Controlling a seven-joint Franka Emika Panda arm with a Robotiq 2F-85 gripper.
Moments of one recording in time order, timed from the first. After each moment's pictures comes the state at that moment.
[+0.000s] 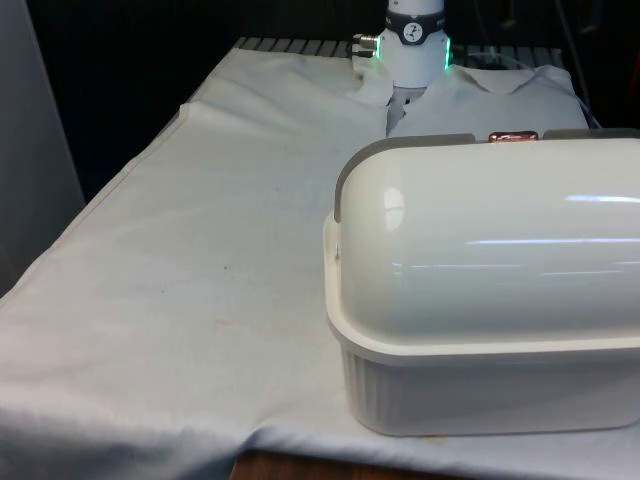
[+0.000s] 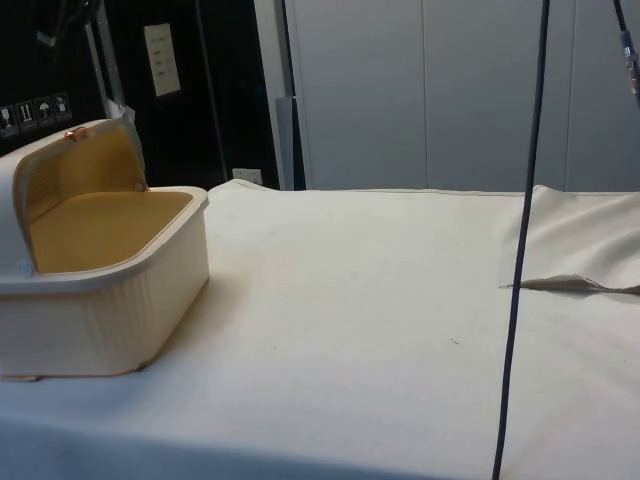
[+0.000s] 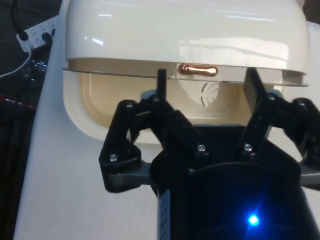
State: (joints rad) arm 0.25 0.30 -0.09 -1.69 -0.07 2.57 -0.09
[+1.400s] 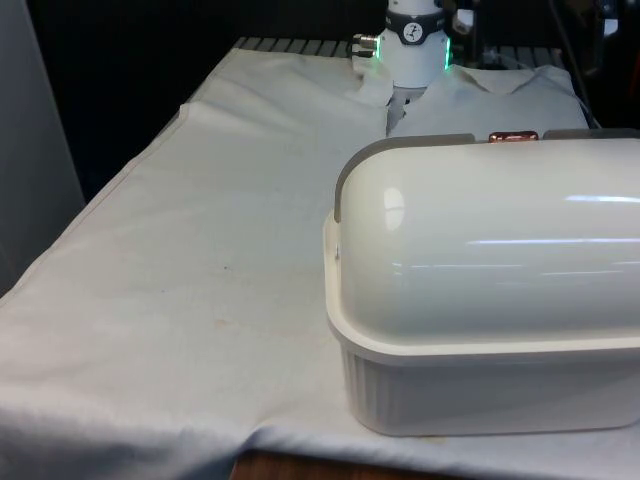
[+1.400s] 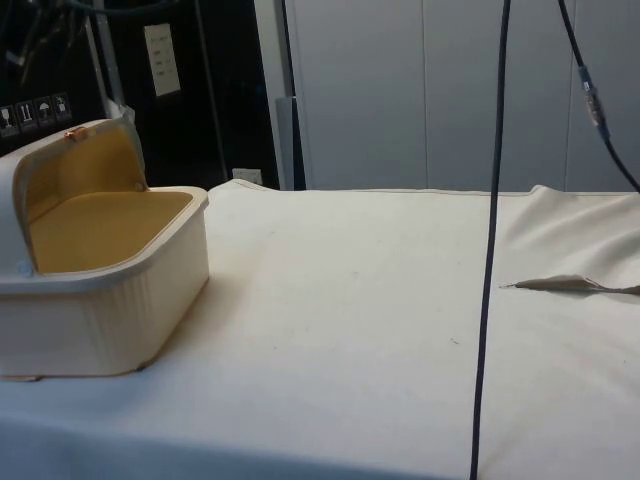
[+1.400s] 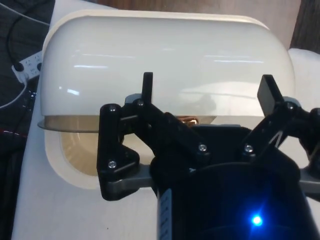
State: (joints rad) arm 0.22 0.47 -0.10 -1.51 -0.04 2.62 -0.05
